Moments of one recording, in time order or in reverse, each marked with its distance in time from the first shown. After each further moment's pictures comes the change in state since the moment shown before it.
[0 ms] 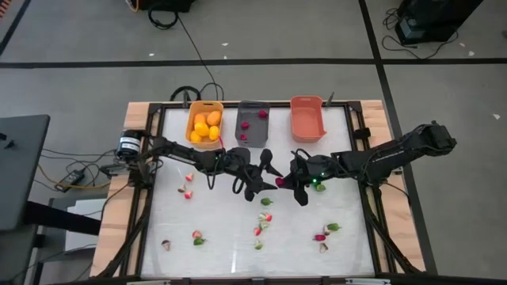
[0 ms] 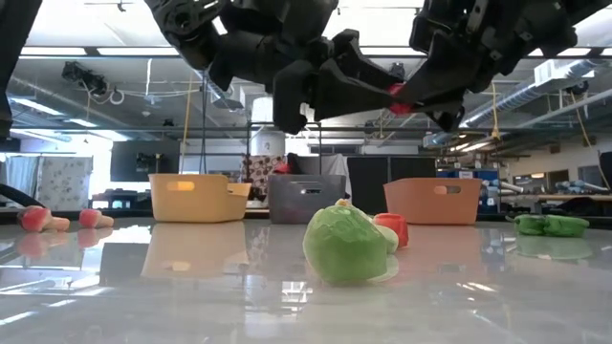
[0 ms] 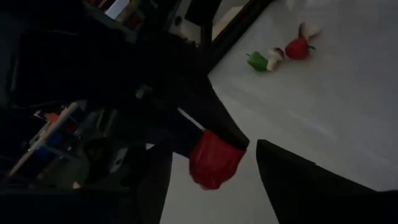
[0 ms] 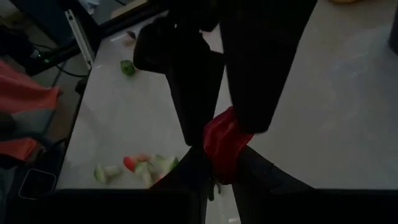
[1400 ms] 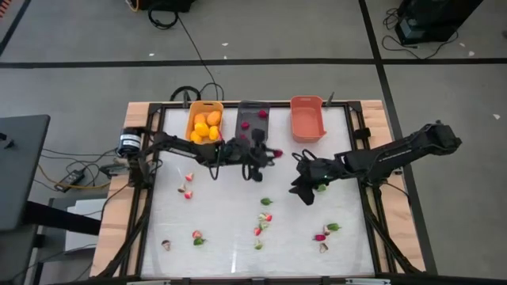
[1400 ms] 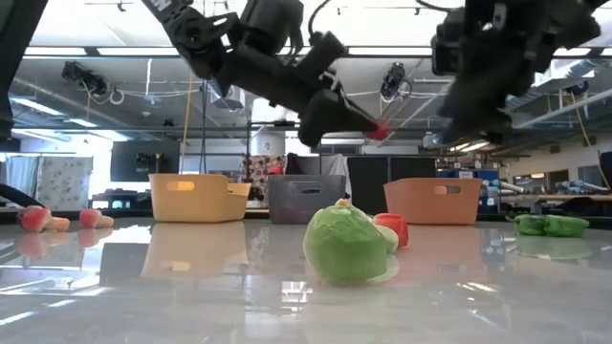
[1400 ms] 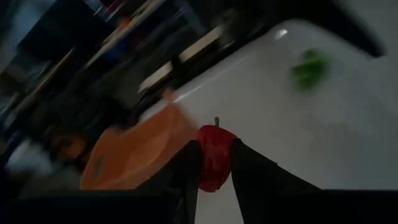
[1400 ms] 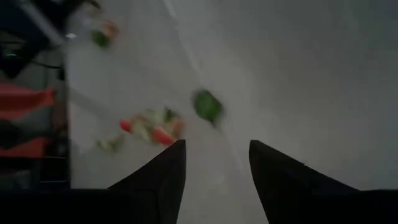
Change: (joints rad) left arm 0.095 0.000 -0.002 -0.014 -0.359 -0.178; right arm 0.032 -0.082 0.002 -0.302 -0.002 0.297
